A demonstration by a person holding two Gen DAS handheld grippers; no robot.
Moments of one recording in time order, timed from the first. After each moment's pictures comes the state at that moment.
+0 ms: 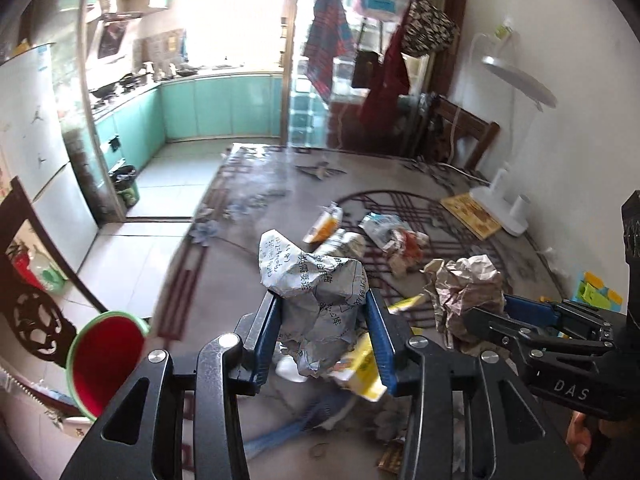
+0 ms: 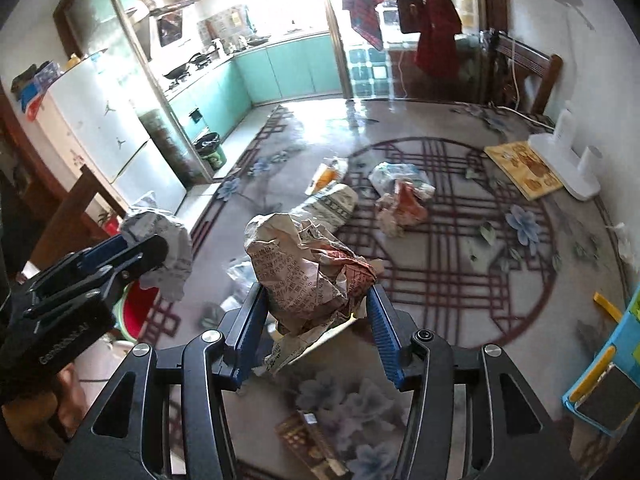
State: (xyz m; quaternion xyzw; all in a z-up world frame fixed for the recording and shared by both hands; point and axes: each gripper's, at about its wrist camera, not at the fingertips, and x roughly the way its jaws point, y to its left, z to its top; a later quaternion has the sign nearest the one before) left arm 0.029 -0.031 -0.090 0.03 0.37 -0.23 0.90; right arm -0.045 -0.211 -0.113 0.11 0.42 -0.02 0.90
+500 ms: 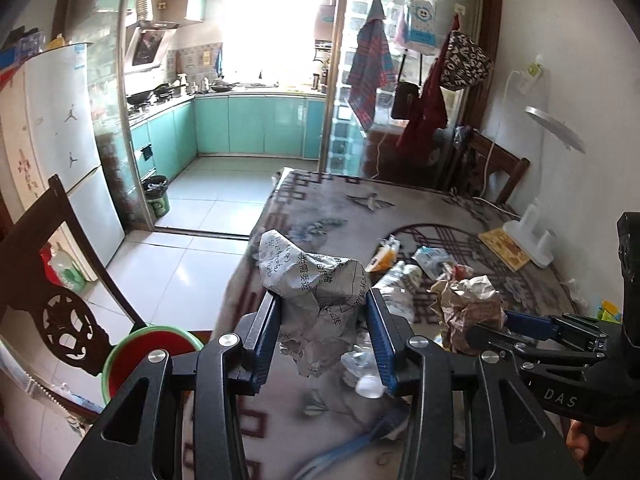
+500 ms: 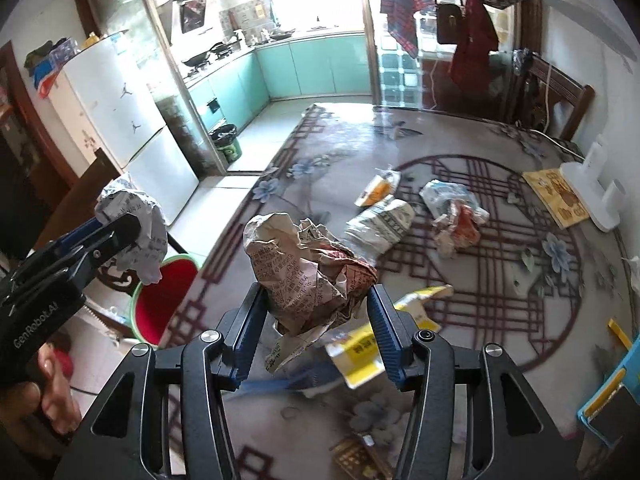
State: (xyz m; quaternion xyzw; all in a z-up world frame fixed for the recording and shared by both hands) left arm 0.051 0.059 -0.069 0.01 0.34 -0.18 0.92; right arm -0.006 -0.144 -0.106 0.08 0.42 0.00 0.90
